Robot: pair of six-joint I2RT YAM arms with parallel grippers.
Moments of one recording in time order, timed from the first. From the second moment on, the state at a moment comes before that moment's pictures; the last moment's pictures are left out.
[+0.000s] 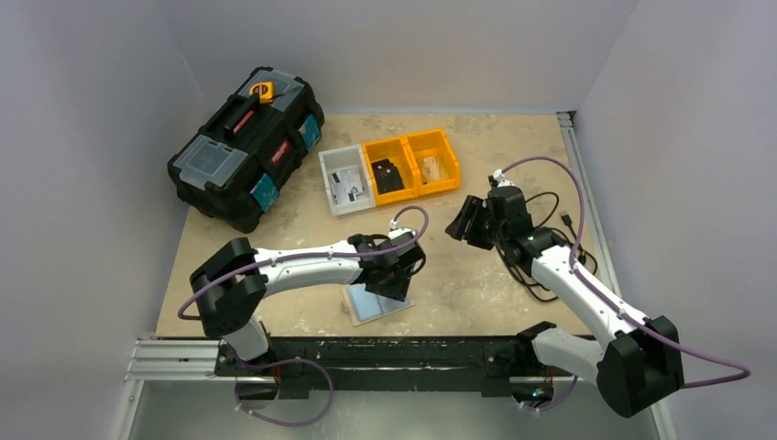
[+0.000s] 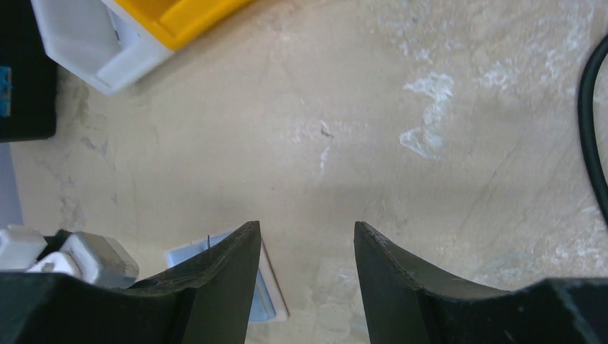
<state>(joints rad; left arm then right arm) -1.09 1.64 1.08 -0.65 -0.14 -0.77 0.40 1.10 0.76 -0.36 -0.05 0.68</state>
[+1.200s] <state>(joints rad) -1.11 1.65 0.97 -0.55 -0.21 -0.75 0.73 1.11 0.60 -0.26 -0.07 0.79</state>
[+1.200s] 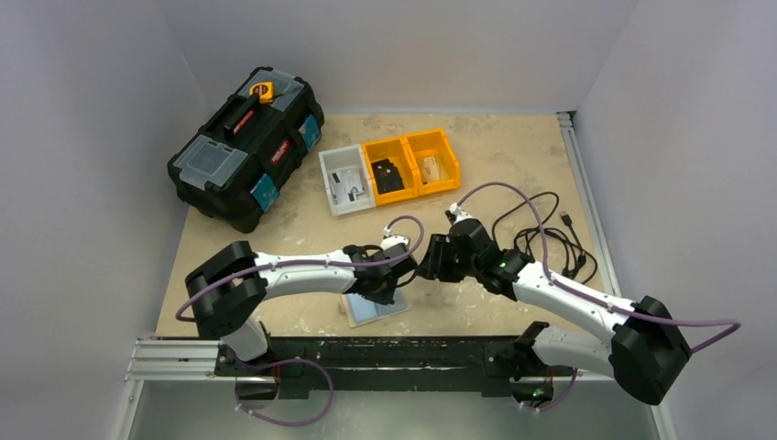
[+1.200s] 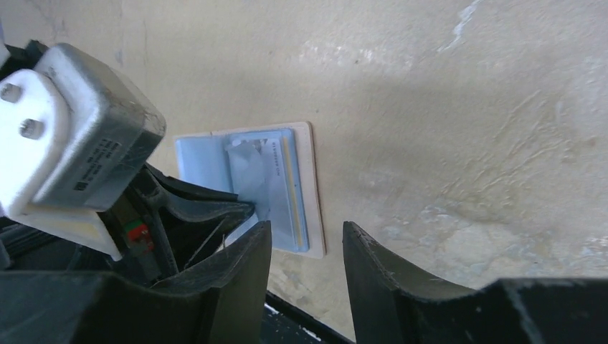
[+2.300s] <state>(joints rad) -1.07 1.37 0.70 -0.34 -0.14 -0.77 0.94 1.53 0.69 -0.01 -0.04 0.88</state>
